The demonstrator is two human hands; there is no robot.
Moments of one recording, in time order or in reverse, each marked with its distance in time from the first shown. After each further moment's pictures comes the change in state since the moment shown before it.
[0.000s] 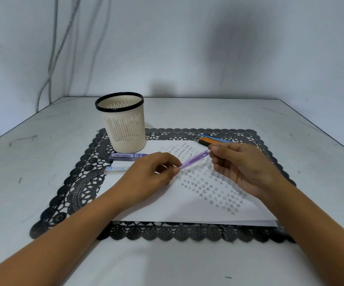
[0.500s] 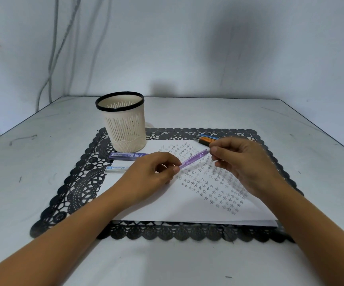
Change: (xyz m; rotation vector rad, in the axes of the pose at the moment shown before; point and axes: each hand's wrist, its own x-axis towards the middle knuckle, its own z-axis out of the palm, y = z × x) left_hand 0.000 0.001 0.000 -0.001 0.006 -0.012; right_hand -0.005 0.000 0.003 -0.291 0.043 -0.210
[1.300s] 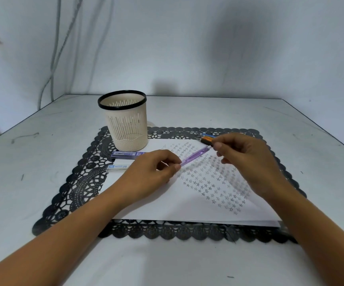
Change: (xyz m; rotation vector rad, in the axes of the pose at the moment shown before) left_hand 0.002 0.001 -0.001 -0.041 0.016 -0.030; right_hand -0.001 0.001 -0.001 -0.252 0.048 -0.217
